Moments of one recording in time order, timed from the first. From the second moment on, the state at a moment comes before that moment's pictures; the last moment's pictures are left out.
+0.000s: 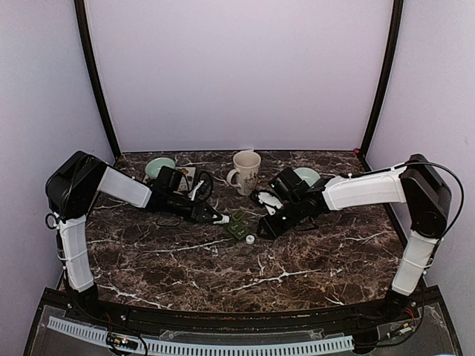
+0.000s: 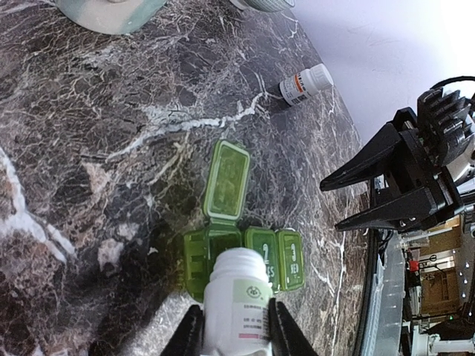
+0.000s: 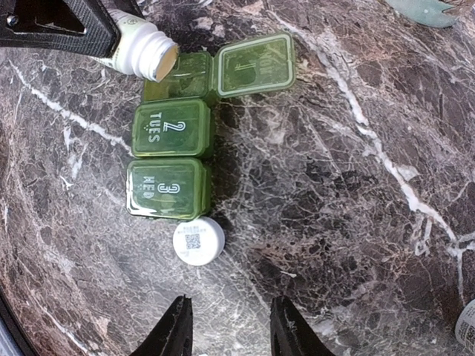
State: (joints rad) left arm -0.48 2.00 1.03 0.17 0.87 -0.32; right arm 0.83 1.80 1.12 -0.34 -0.18 0.13
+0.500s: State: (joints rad) left arm -0.50 2.00 1.07 0.09 0.85 -0.27; right arm 0.83 1.80 1.12 -0.35 -0.18 0.13
